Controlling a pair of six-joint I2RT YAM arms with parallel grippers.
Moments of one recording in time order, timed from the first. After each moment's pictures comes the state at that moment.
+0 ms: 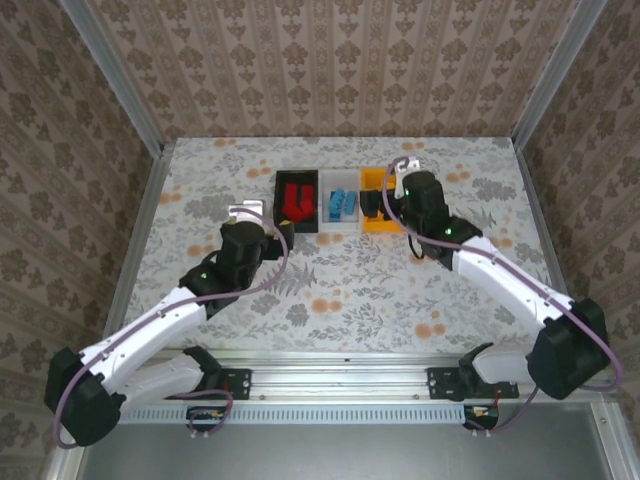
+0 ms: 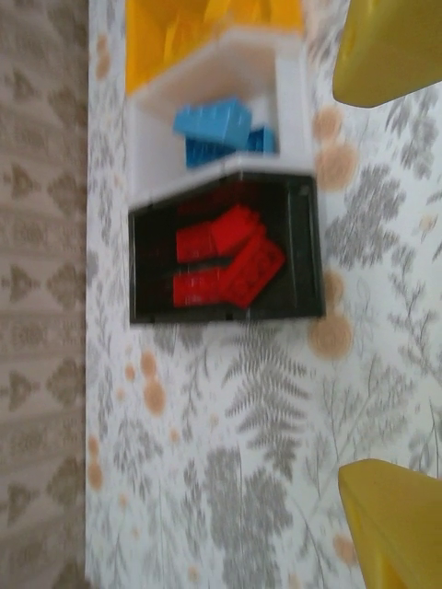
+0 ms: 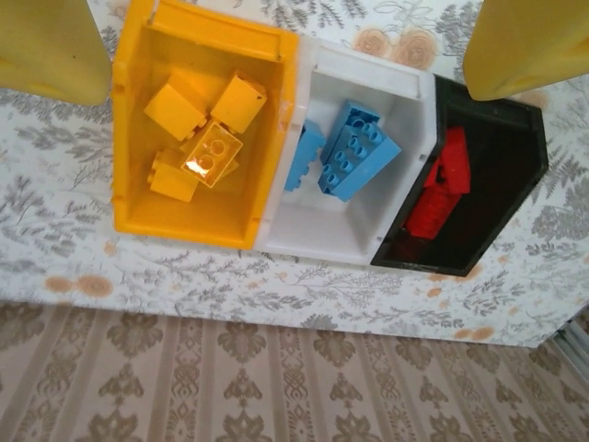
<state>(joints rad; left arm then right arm) -0.75 1.01 0.72 -0.20 -0.52 -0.32 0.49 1.28 0.97 -0.13 0.21 0.18</state>
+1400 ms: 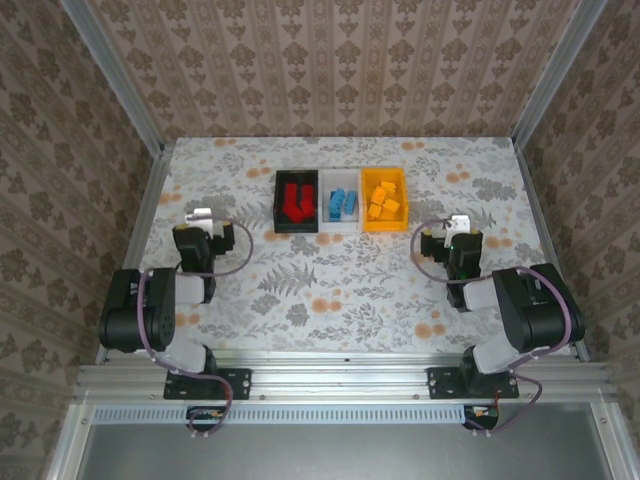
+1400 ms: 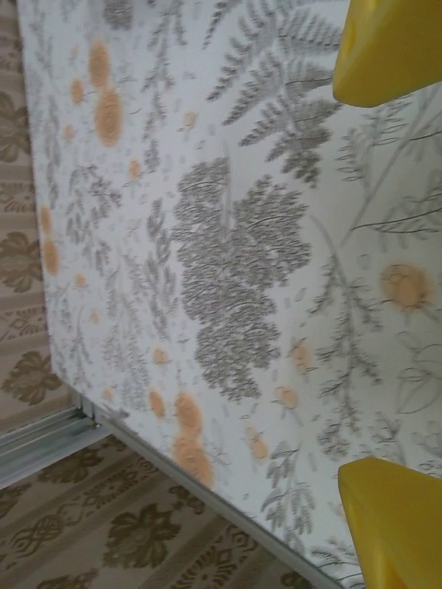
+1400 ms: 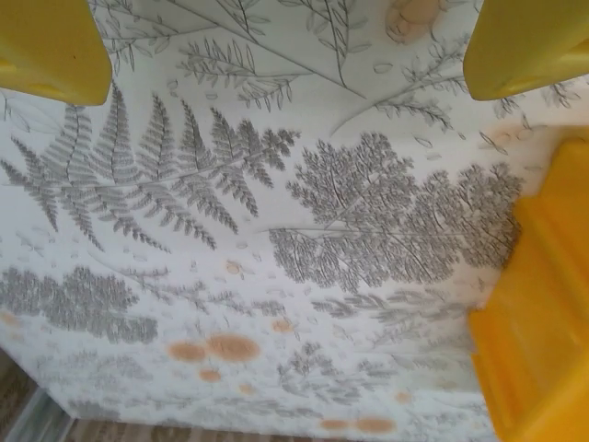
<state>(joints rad) -0.04 1.54 0.38 0.84 -0.15 0.09 0.06 1.54 0.30 0.83 0.21 -0.02</state>
